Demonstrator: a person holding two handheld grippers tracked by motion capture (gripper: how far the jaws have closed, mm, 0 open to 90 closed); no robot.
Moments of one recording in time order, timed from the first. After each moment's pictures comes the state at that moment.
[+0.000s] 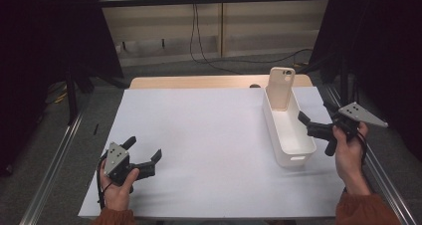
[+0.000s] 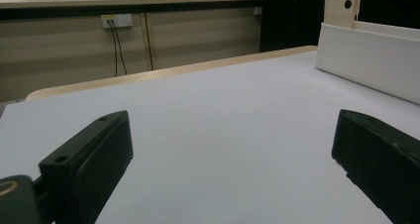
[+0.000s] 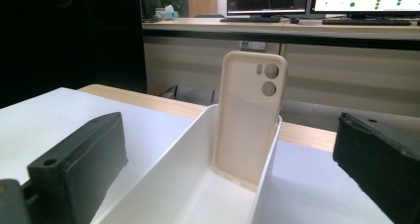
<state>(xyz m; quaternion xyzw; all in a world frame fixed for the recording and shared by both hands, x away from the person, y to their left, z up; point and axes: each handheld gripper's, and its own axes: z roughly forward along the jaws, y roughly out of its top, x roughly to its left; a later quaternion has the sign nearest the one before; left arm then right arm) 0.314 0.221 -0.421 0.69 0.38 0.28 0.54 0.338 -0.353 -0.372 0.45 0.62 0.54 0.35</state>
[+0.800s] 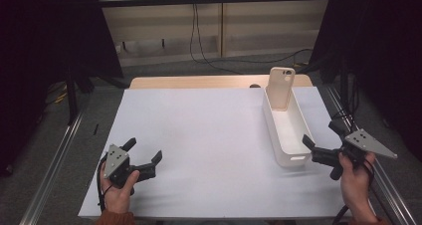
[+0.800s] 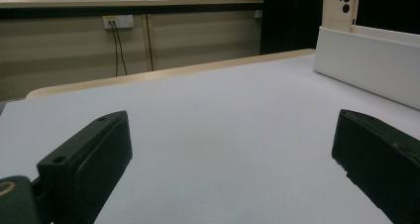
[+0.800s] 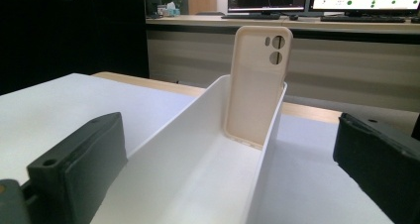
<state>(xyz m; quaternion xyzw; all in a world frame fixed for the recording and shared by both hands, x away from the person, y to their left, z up) 0.308 0.220 -0.421 0.68 0.39 0.28 0.55 0.279 -0.350 -0.394 0.45 0.62 0.54 0.35</state>
